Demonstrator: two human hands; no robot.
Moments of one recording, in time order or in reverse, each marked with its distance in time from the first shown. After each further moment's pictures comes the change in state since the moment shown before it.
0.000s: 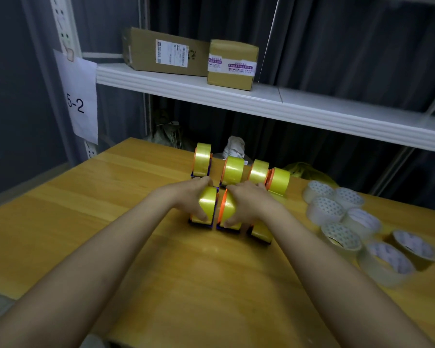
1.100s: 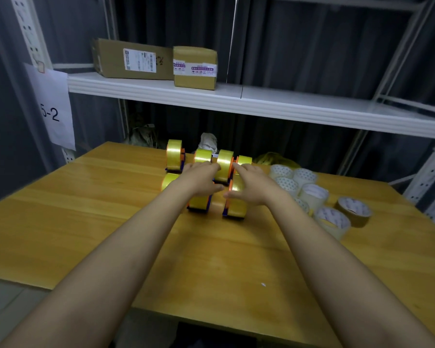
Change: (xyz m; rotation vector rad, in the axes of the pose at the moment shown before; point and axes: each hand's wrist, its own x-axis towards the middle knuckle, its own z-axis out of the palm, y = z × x) left_hand -0.012 0.107 0.019 0.223 0.309 0.104; right_hand -0.083 0.064 0.005 0.318 0.171 0.148
